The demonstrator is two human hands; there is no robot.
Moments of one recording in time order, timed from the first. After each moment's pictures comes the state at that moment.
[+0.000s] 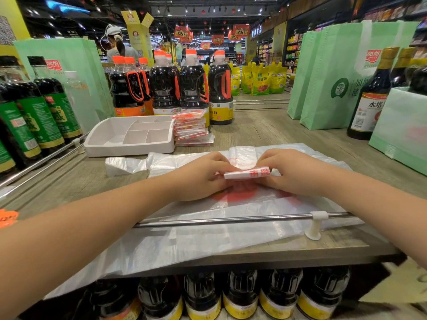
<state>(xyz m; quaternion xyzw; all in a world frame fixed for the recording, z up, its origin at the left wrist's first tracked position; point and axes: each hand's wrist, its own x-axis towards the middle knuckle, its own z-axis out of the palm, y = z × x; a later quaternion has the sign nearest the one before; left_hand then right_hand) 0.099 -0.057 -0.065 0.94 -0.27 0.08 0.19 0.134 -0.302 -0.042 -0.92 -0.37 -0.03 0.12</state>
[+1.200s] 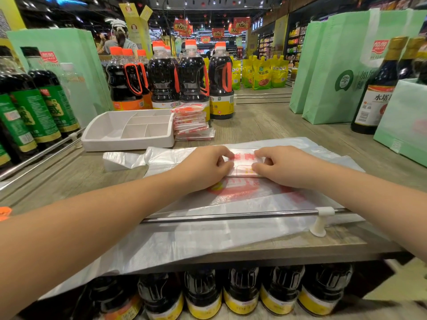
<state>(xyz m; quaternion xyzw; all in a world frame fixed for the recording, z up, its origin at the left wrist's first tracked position) 0.113 -0.074 -0.068 0.96 -0.12 0.11 0.23 0.140 -0.280 -0.047 -0.97 -0.23 -0.01 0.11</state>
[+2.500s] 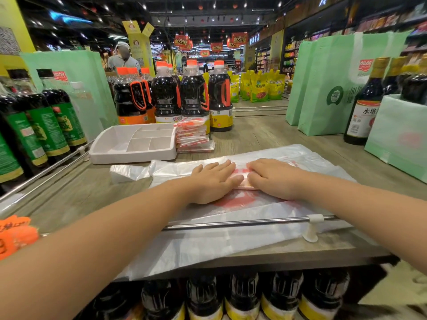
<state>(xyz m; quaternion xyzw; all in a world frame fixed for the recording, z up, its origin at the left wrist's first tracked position) 0.119 -0.079 -0.067 0.99 -0.13 -0.06 0.07 0.150 -0.275 -0.053 -0.96 -0.28 0.01 0.06</state>
